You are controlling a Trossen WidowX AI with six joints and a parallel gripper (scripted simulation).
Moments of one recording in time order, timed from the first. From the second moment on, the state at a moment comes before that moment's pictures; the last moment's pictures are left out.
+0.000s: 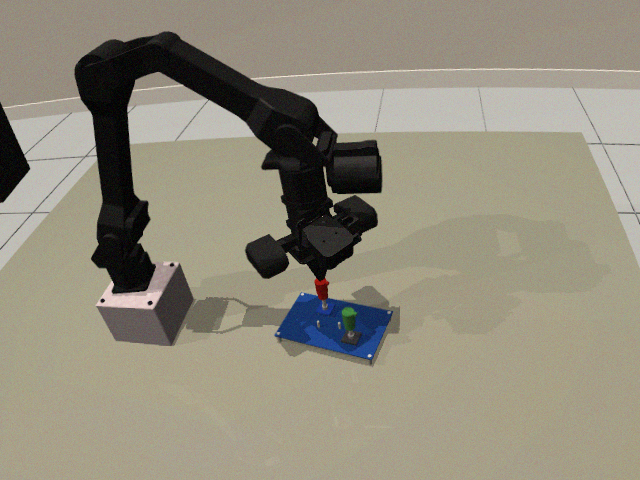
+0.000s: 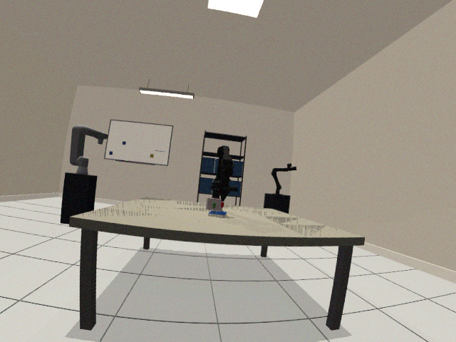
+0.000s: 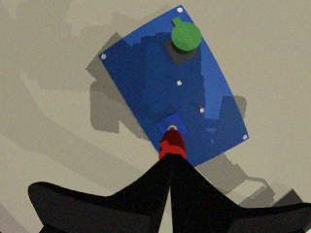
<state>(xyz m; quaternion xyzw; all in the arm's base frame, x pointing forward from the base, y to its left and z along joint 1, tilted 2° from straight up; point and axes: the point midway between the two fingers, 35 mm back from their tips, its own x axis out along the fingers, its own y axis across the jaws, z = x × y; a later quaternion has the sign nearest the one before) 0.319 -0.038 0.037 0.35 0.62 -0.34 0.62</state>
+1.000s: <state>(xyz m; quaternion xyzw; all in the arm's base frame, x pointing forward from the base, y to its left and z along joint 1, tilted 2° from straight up) 0.319 -0.038 0.032 0.35 0.62 -0.34 0.62</state>
